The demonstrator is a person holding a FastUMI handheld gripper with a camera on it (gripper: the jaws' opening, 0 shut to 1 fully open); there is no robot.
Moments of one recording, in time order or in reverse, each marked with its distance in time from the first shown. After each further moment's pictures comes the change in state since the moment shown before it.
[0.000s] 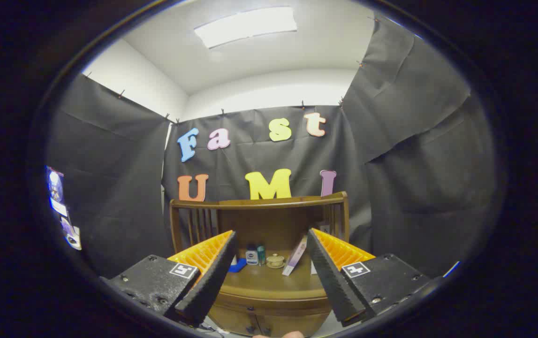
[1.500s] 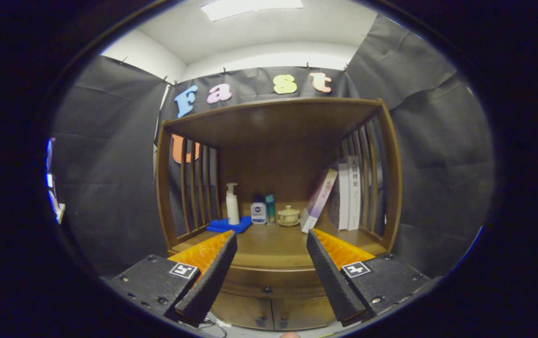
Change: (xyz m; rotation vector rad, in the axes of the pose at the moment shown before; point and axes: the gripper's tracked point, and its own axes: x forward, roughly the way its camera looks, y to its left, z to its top) arm 0.089 0.065 -0.260 -0.011 0.213 -0.044
